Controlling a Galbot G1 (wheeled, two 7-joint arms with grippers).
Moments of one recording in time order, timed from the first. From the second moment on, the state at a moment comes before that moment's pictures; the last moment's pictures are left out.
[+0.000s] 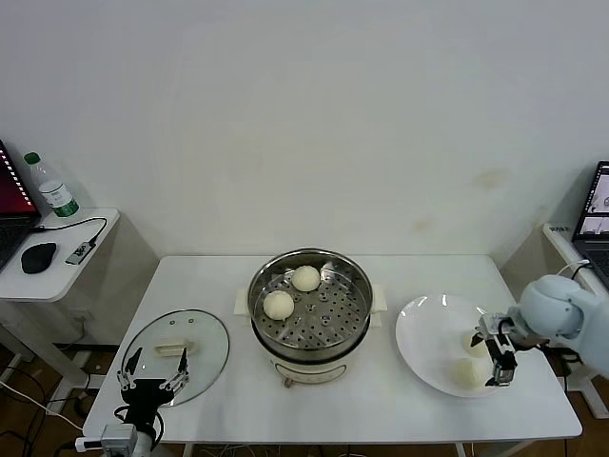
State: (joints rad) left arm 1.68 -1.27 -0.62 -2.07 -0.15 0.10 -0.16; right arm -0.07 0.35 -0.87 1.59 -0.05 -0.33 -1.05
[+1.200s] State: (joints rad) left arm 1.68 -1.25 -0.62 -2.06 -0.15 0.09 -0.16; right arm -0.05 0.37 -0.81 1.58 -0.02 -0.34 -1.06
